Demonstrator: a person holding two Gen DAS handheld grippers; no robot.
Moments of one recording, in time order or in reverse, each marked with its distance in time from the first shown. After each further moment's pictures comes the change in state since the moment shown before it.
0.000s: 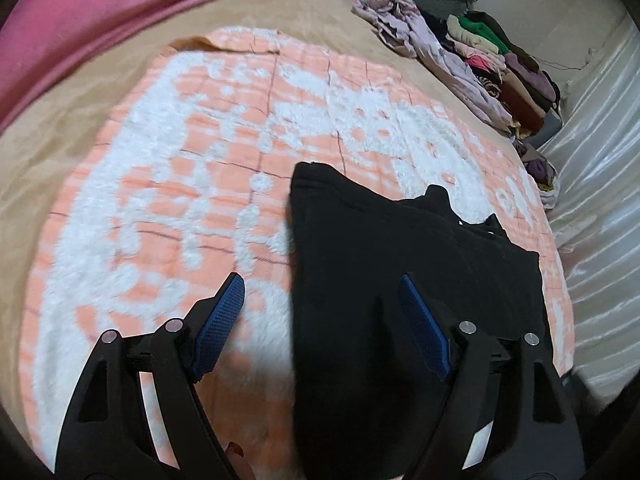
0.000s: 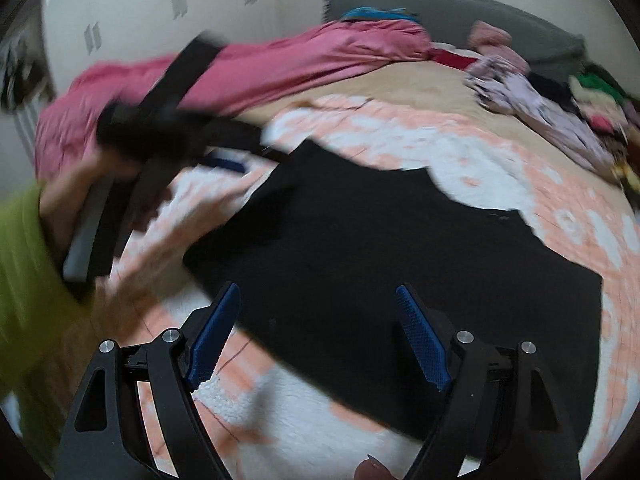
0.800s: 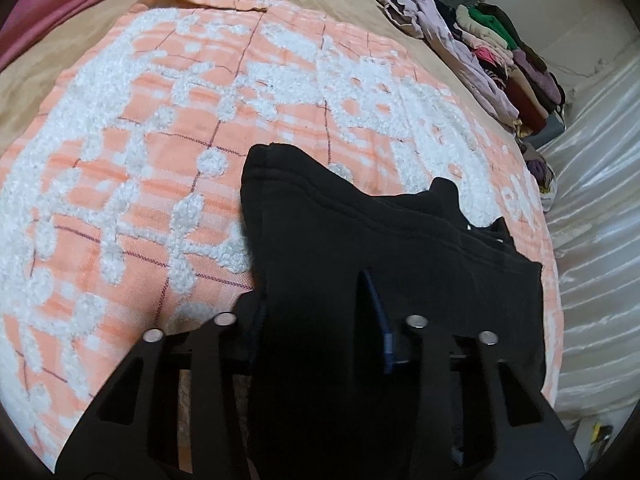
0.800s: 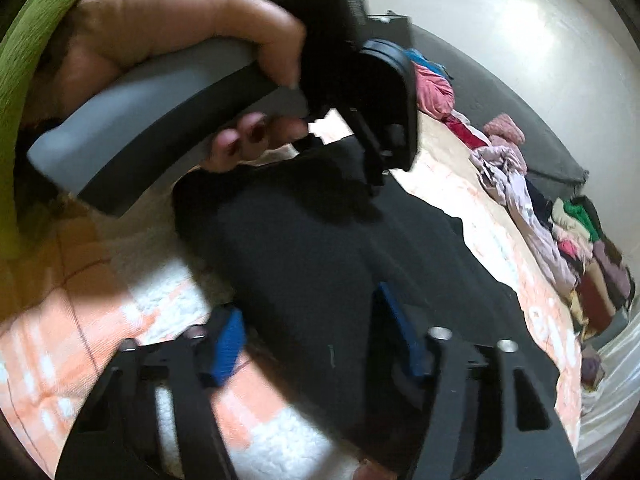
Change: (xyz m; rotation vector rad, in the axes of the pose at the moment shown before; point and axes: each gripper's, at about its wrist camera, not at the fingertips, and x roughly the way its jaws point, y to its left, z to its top) left arm 0.048 -0.010 0.007 -0.066 0.074 -0.044; right arm 0.066 0.066 -0.024 -0.371 -0.050 -0.266
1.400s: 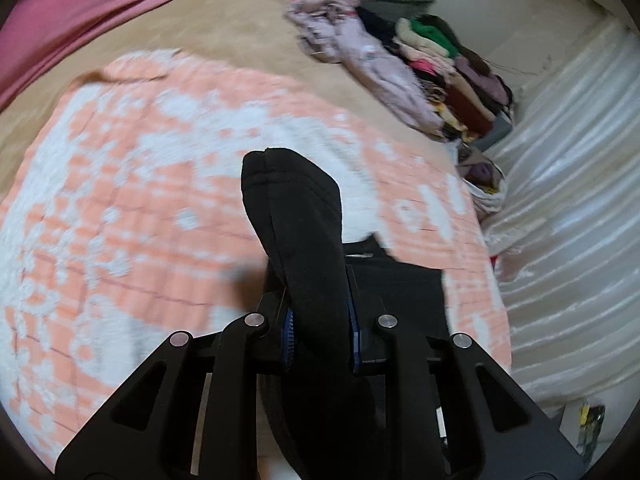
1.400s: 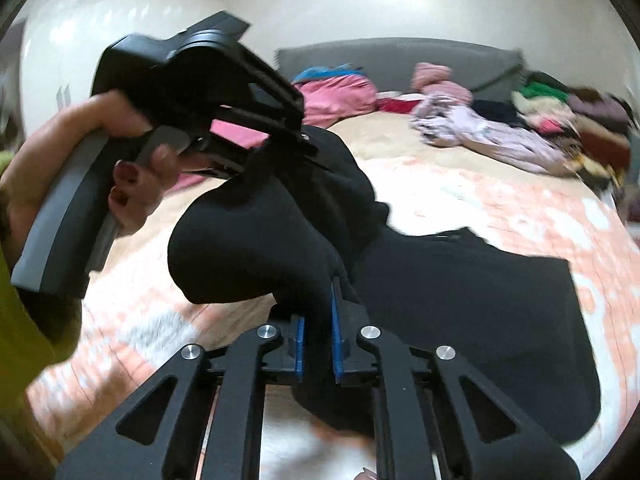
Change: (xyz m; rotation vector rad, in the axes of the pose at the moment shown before) left arm -0.064 -0.130 0.000 0.100 -0.074 -0.139; right arm -0.079 -0.115 -0.037 0.617 -0.191 0.078
